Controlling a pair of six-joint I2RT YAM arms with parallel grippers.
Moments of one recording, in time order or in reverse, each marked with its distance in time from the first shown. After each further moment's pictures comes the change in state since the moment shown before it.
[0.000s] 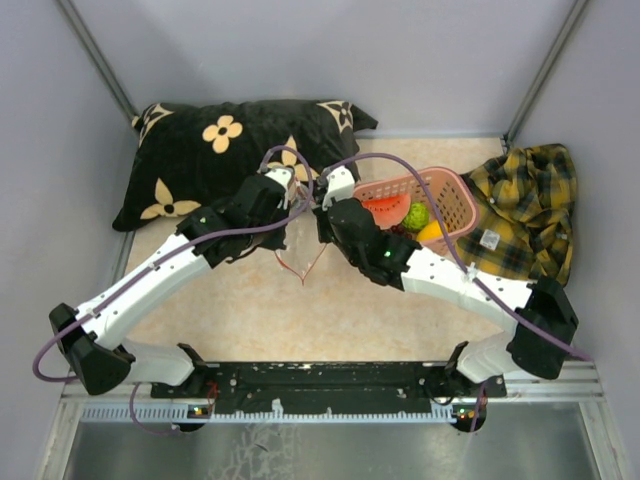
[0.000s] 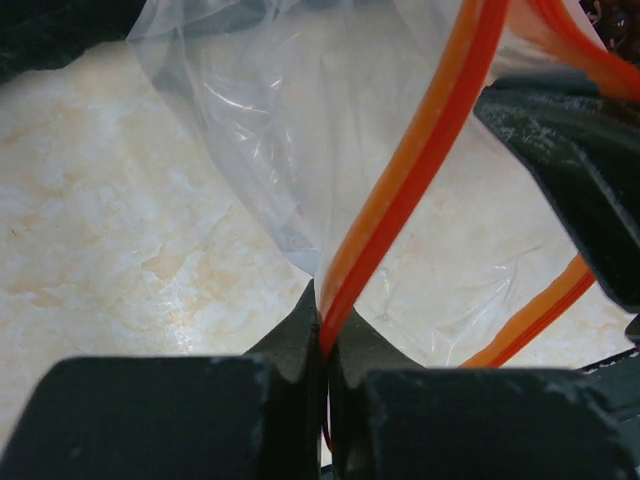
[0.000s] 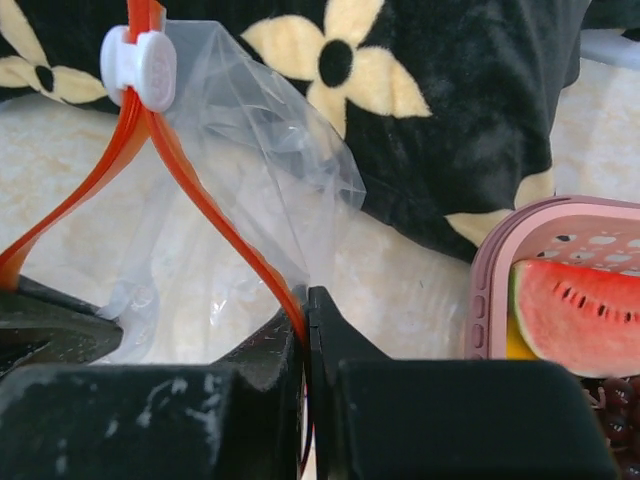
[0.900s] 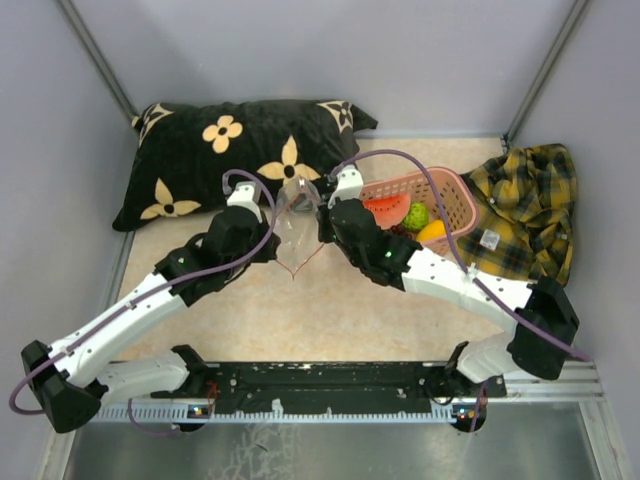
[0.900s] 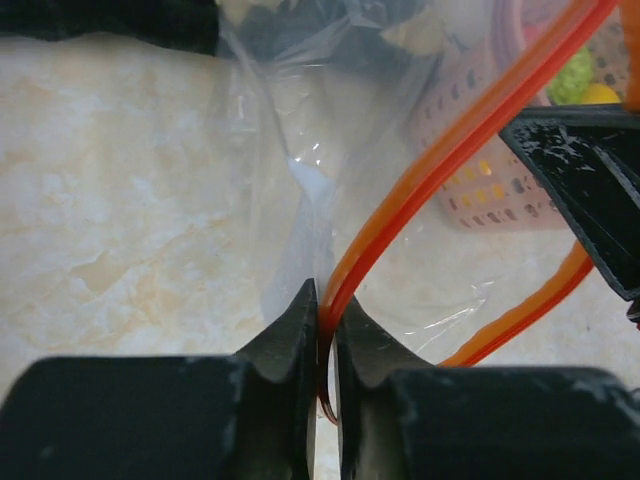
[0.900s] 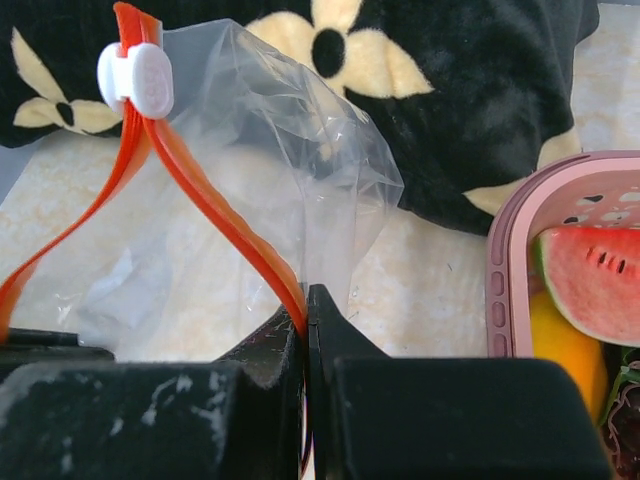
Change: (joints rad) left arm 0.000 -0.271 -0.362 0.334 -0.050 -0.225; right arm -0.014 -0.003 -0.016 0.003 0.010 0.170
